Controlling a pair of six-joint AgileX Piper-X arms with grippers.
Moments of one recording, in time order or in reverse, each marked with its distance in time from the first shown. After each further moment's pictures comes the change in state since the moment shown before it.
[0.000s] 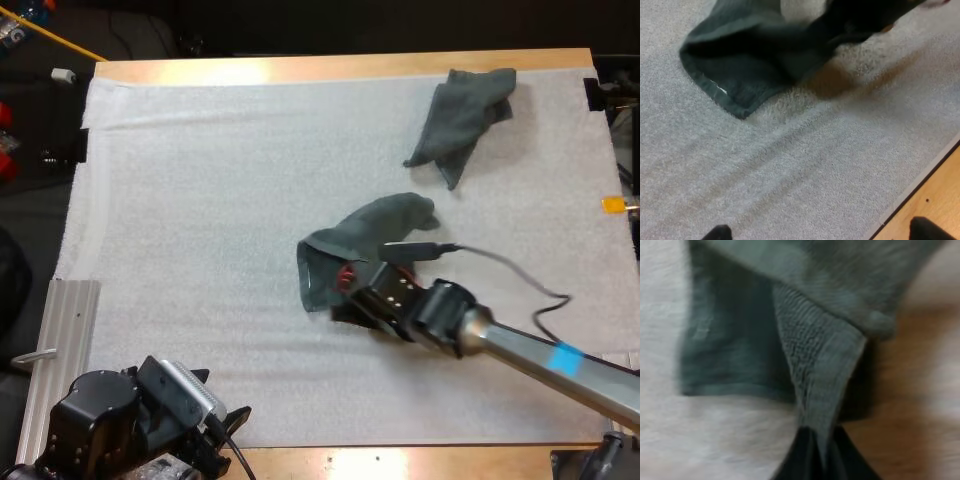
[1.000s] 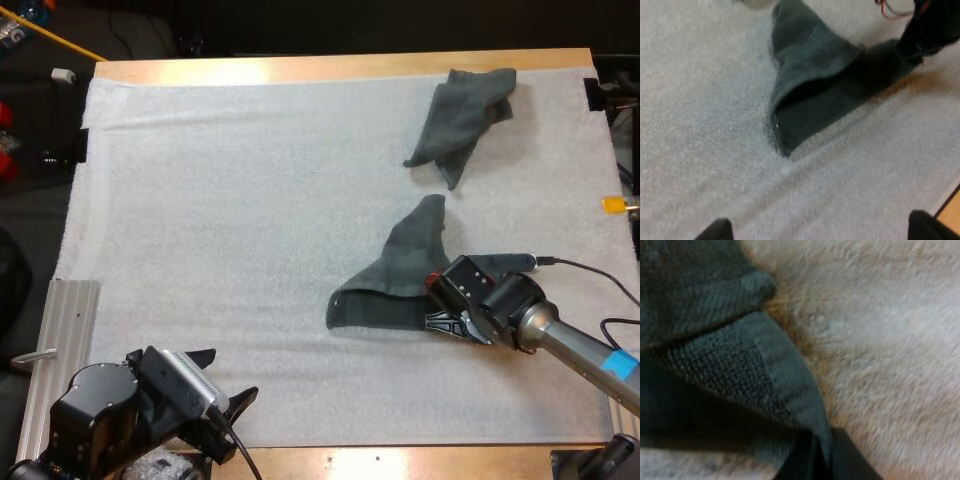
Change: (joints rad) left arm 0.000 0.000 0.029 -0.136 0.000 0.000; right arm -0.245 -0.106 0.203 0.223 0.020 -0.029
